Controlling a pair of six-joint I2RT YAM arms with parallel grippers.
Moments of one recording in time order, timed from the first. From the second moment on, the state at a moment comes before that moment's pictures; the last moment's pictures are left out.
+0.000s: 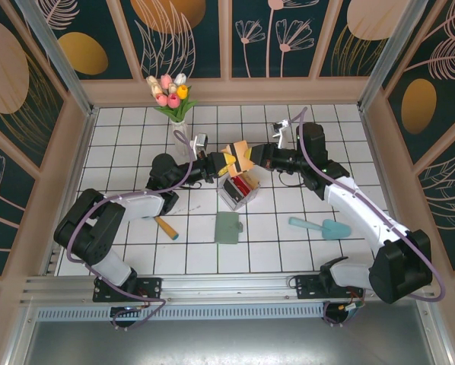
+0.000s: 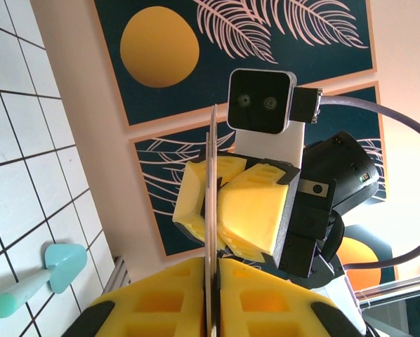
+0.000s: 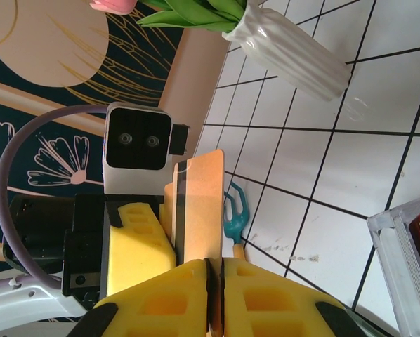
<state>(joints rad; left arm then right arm) -0.54 1.63 0.70 1.14 0.78 -1.53 0.42 1.26 0.97 -0.12 -0.70 0.75</state>
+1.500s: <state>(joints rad) -0.48 1.55 0.58 0.85 0.65 -1.47 0.60 1.67 1.21 -0.48 0.01 0.19</state>
